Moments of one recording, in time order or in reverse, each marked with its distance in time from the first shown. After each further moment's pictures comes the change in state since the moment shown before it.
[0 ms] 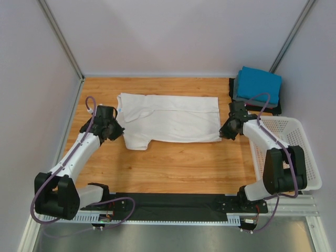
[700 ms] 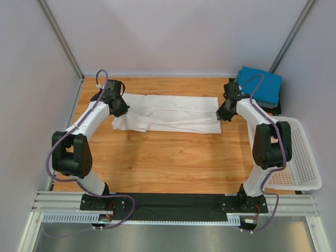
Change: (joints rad) left arm 0.000 0.421 0.435 -0.037 -0.053 0.094; right arm -0.005 0.306 0.380 -0.063 0.058 0.006
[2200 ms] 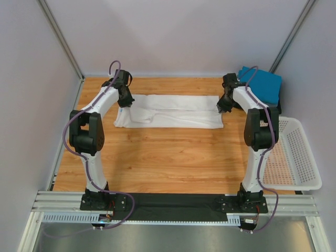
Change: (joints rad) left arm 0.000 0.381 0.373 -0.077 0.000 0.179; right arm -0.055 0.334 0.380 -0.127 0.037 -0.079
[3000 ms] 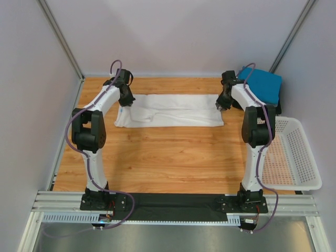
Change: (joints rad) left arm 0.000 0.046 0.045 -0.006 -0.003 0.001; right arm 0.000 0.082 0.116 -0.015 0.002 -0.037
